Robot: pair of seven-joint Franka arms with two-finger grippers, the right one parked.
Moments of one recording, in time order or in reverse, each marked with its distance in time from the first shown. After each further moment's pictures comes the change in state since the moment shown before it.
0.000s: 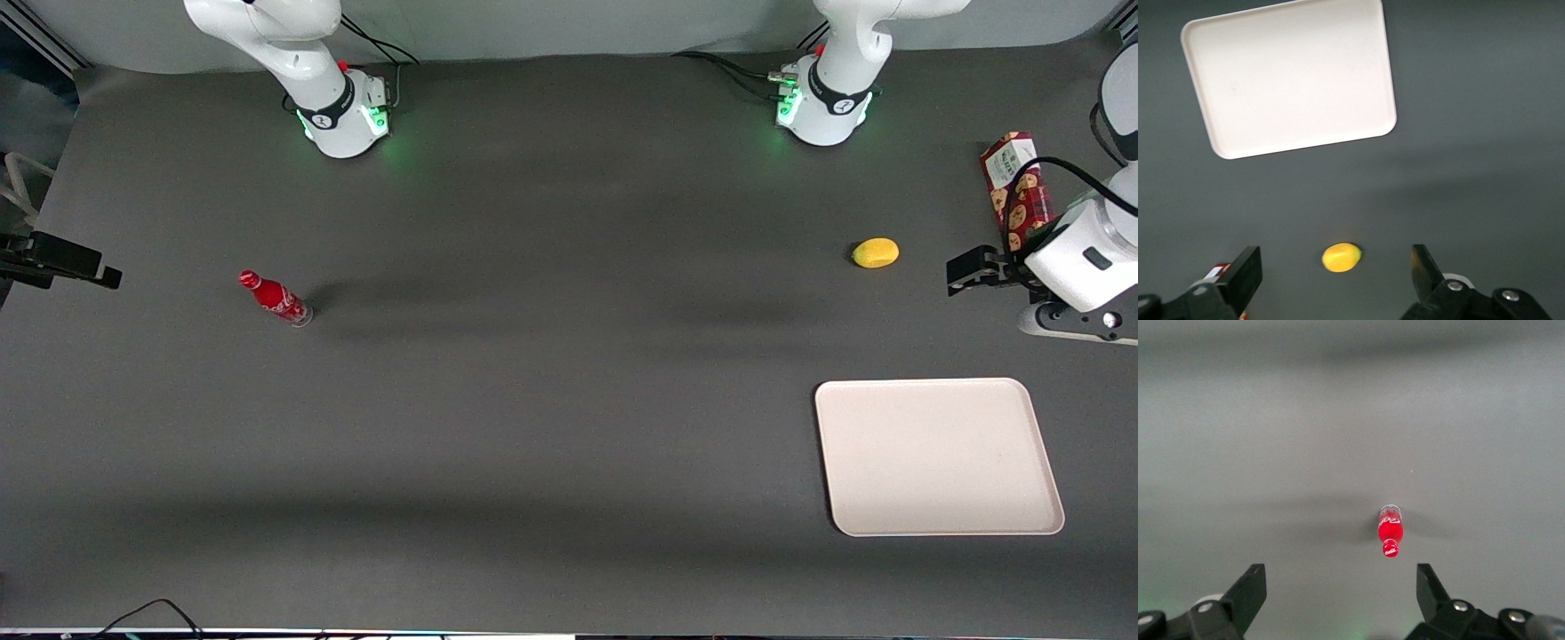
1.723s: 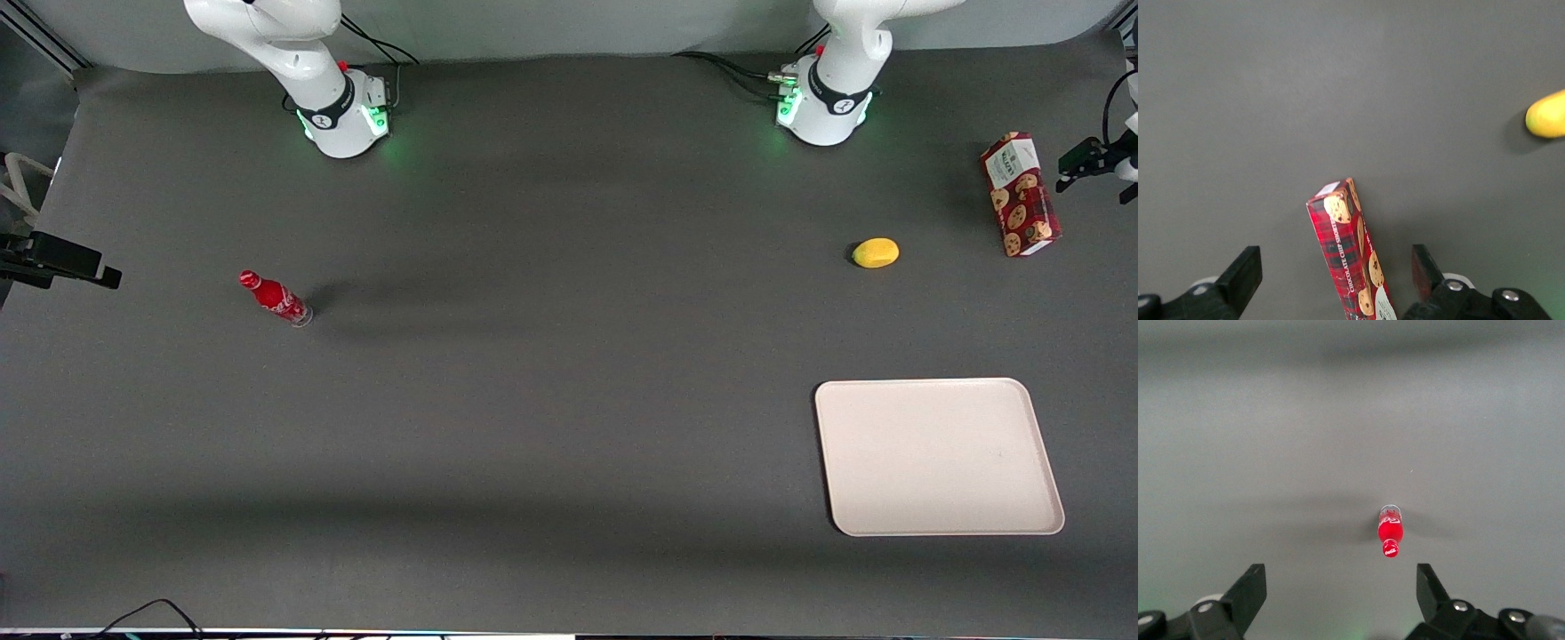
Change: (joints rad) arm 0.148 -0.418 0.702 -0.975 0.204 0.777 0.834
